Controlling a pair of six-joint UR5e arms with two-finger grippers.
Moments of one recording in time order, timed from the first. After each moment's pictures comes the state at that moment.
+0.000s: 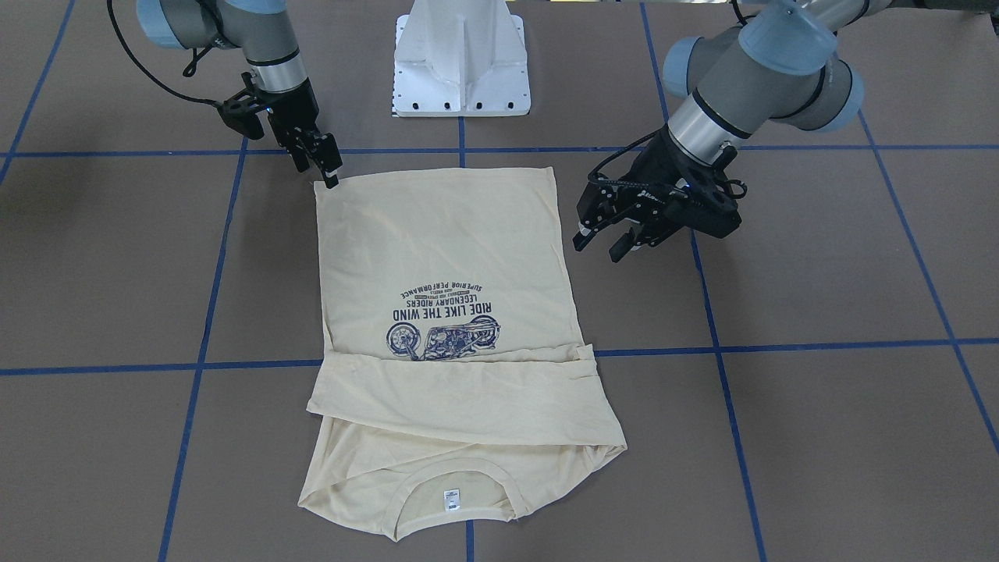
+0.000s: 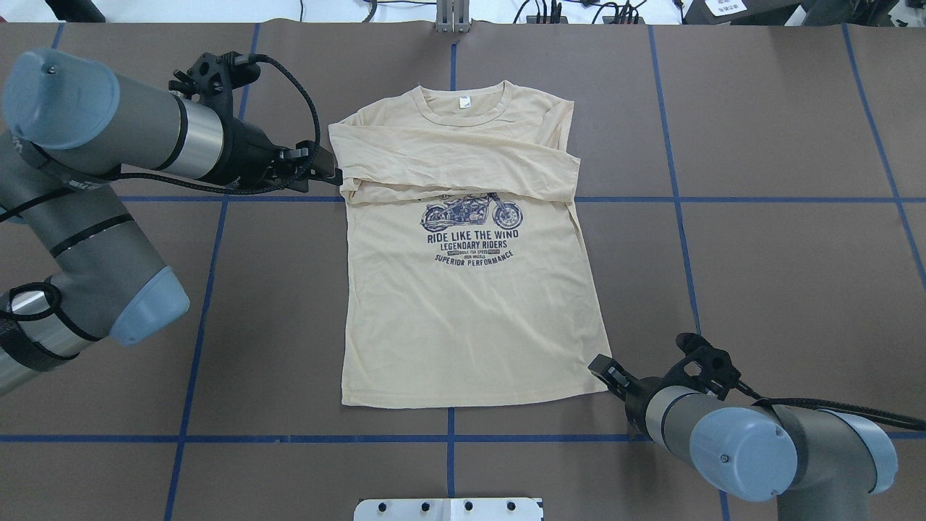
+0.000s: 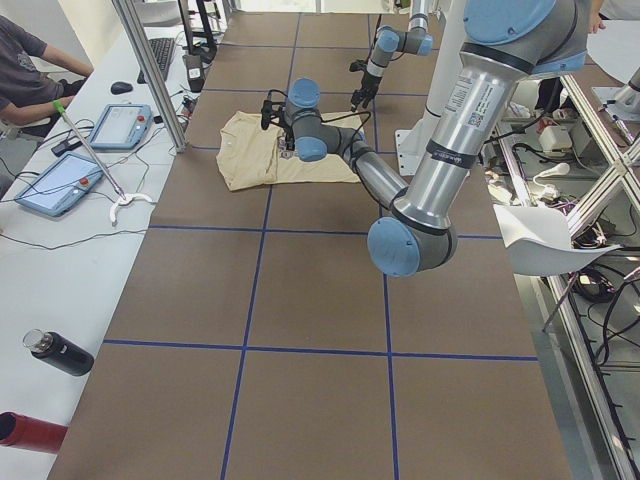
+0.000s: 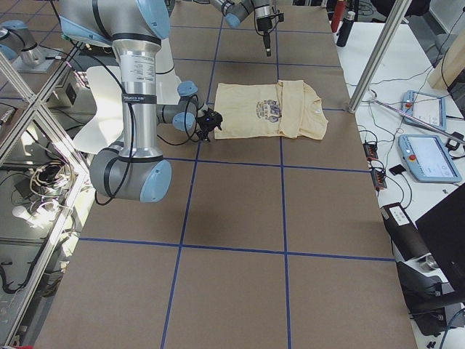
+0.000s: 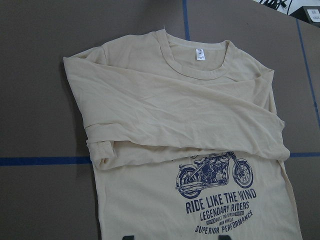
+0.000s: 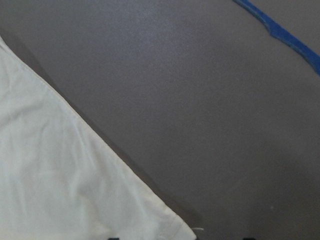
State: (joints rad) left arm -0.79 -2.01 -1.77 -2.19 -2.06 -1.27; right arm 0.15 -1.54 2.03 -1.18 1.37 2.20
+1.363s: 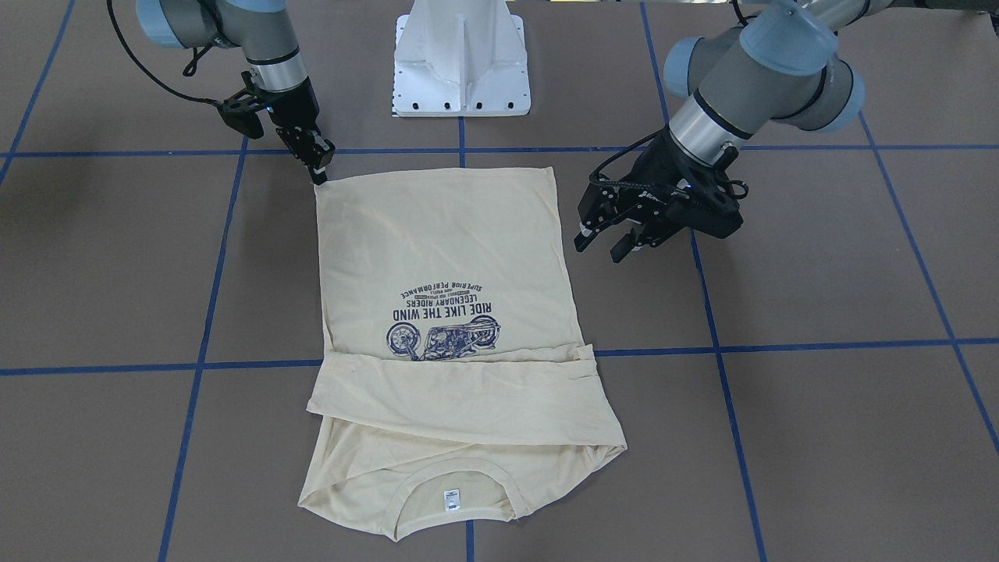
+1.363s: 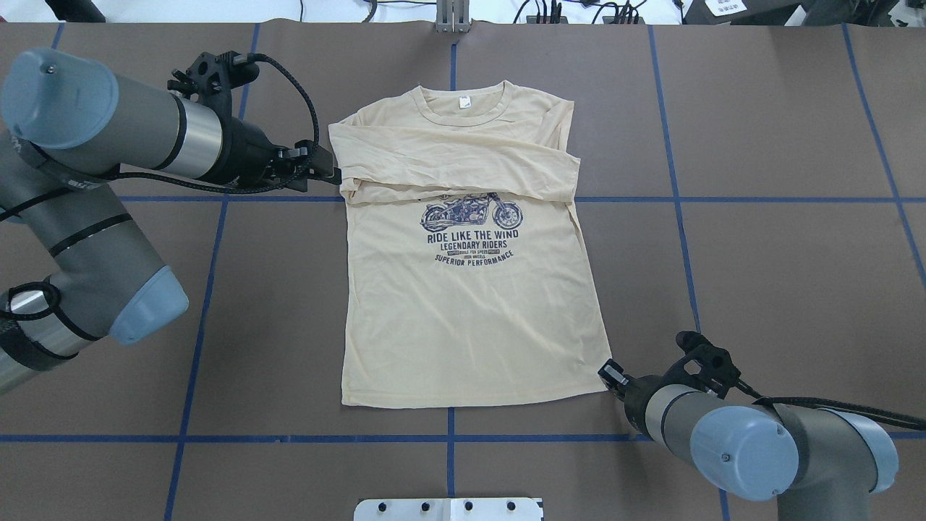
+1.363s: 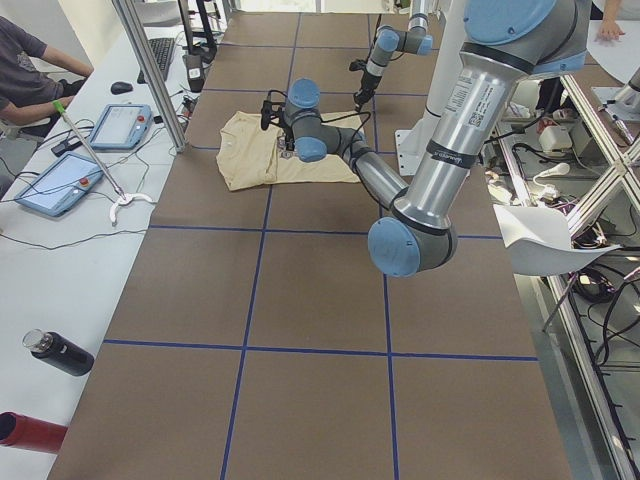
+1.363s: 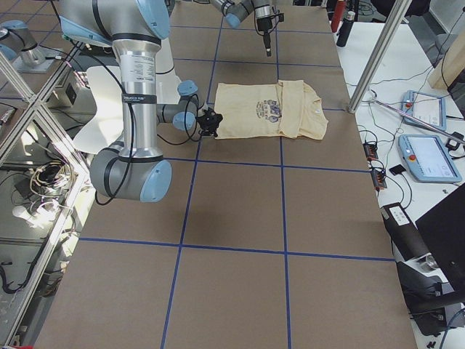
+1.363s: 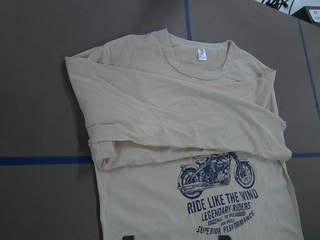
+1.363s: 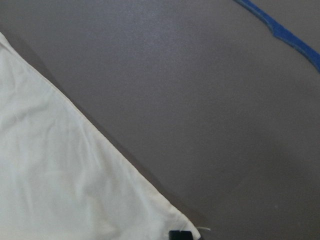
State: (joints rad) left arm -0.79 -2.01 -1.78 -2.19 -2.06 -1.27; right arm 0.16 -1.54 2.04 -1.18 1.37 2.20
